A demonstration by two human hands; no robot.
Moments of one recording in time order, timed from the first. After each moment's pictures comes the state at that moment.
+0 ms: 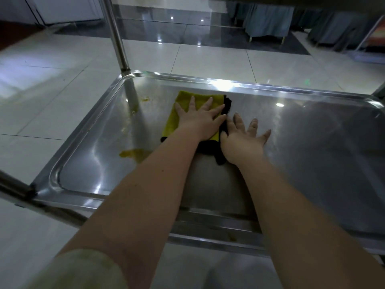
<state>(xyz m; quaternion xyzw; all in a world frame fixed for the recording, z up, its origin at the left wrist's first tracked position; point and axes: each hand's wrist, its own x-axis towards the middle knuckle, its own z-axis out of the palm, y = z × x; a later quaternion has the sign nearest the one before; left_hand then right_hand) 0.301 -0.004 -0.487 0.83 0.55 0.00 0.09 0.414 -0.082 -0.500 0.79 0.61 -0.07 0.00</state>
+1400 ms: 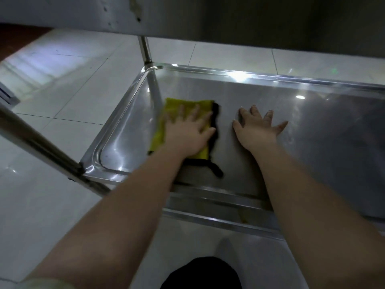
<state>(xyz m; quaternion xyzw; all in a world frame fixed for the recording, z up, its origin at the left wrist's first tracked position) 0.208 -0.093 -0.490 0.80 0.60 0.02 0.07 0.401 -0.101 -0.487 0.78 0.61 -0.09 -0.03</state>
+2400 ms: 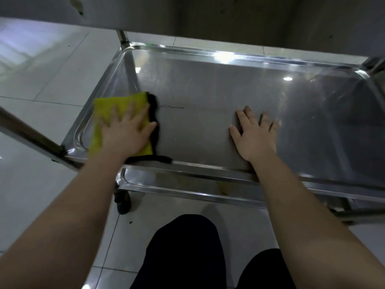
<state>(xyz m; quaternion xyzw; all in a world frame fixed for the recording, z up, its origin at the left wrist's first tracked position) 0.135 -0.159 -0.485 0.70 0.71 -0.01 0.07 0.448 -0.201 -0.491 0.77 0.63 -0.06 -0.01</state>
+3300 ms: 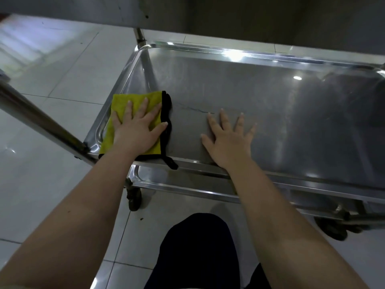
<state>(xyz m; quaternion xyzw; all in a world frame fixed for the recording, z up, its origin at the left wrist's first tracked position) 0.109 -0.156 -0.485 0.74 0.67 -0.01 0.07 0.351 -0.204 -0.490 0.72 0.69 -0.08 0.03</state>
